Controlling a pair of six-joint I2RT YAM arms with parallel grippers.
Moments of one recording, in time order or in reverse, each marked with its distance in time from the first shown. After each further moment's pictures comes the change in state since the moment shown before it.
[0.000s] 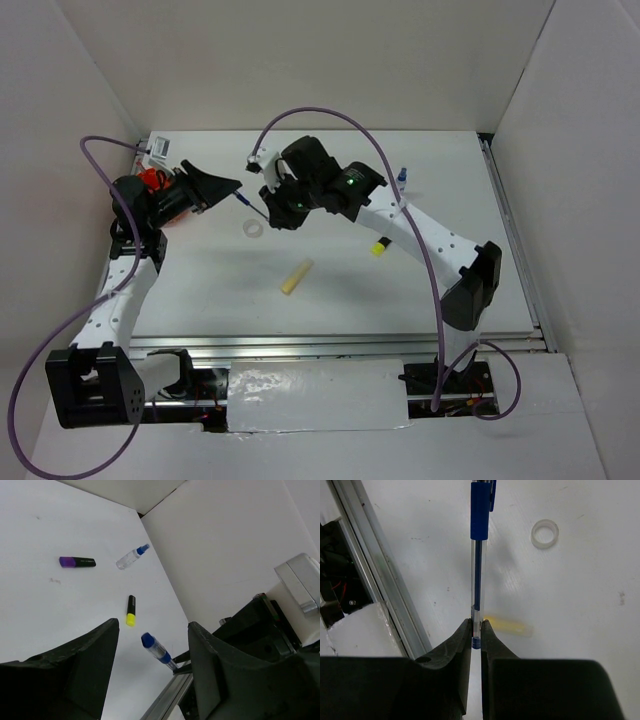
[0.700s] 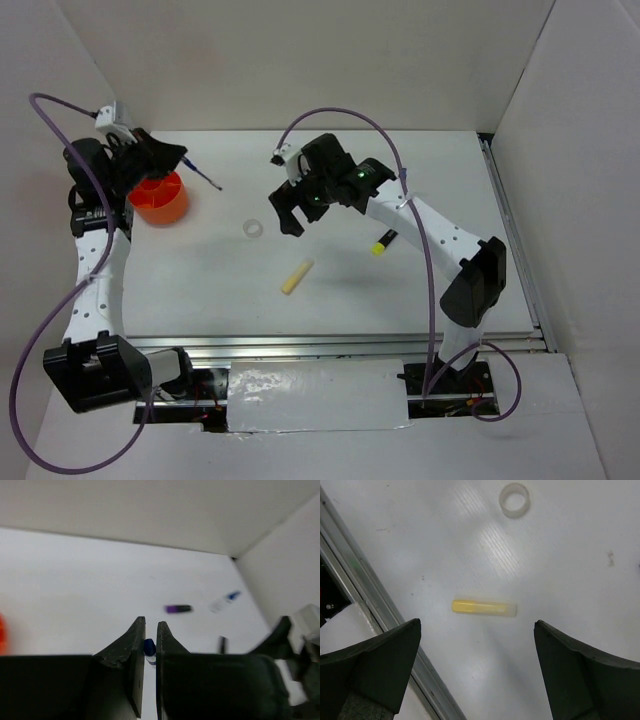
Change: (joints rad) left arm 0.146 0.084 0.308 -0.343 -0.137 0.384; right arm -0.074 -0.016 -0.089 0.013 0.018 0.032
